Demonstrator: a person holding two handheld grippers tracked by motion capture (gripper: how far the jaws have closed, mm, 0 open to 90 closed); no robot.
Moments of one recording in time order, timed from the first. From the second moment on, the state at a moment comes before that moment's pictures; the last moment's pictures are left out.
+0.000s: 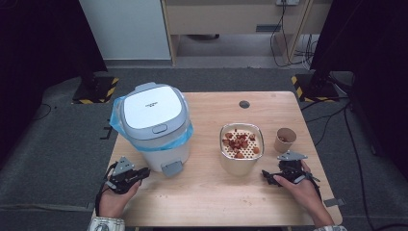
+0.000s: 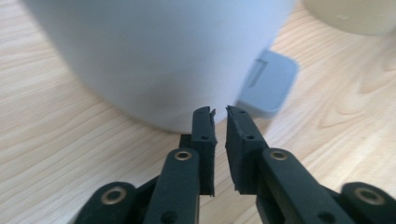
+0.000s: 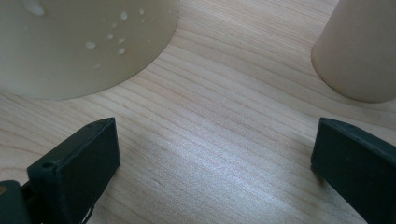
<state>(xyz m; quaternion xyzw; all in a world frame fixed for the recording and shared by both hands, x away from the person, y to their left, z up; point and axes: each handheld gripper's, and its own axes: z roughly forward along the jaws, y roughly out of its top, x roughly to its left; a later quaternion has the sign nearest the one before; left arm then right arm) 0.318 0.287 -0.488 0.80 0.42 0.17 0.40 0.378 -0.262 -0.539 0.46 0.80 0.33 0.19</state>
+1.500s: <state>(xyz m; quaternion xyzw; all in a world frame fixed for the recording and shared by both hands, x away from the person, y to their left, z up) 0.335 0.202 -0.506 0.86 0.31 0.25 0.33 0.376 -0.262 -0.539 0.46 0.80 0.33 0.19</state>
